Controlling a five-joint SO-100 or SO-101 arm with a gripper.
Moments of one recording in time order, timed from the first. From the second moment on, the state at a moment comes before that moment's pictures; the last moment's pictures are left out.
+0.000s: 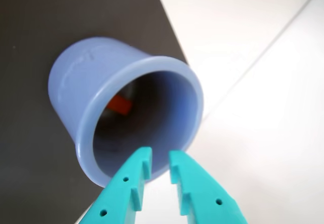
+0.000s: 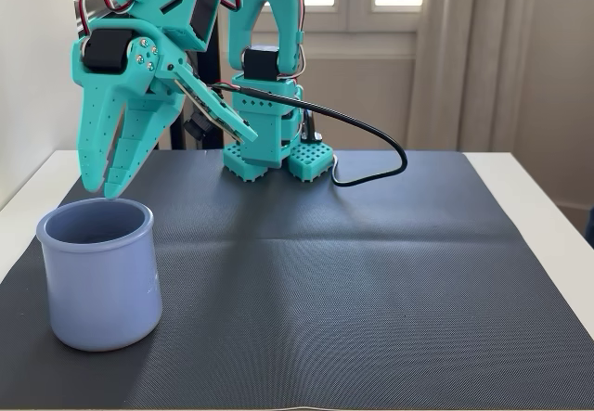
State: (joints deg) arm 19.2 100.1 107.8 41.7 10.3
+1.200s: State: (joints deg) arm 7.2 190.7 172.6 51.6 -0.9
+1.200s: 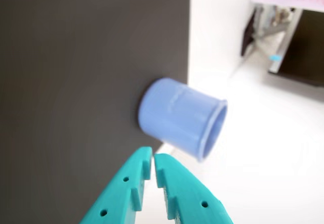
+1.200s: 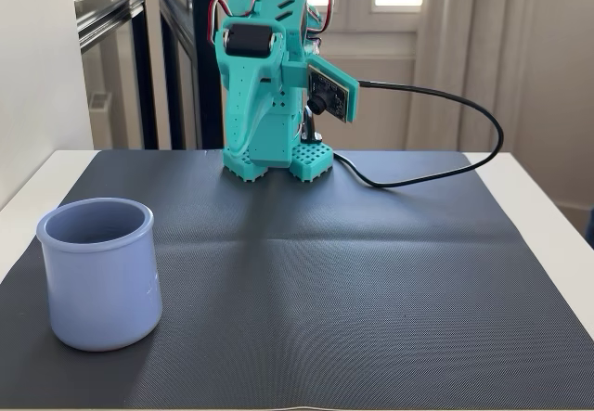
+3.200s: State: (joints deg) arm 0.3 194.2 180.2 51.6 -0.7
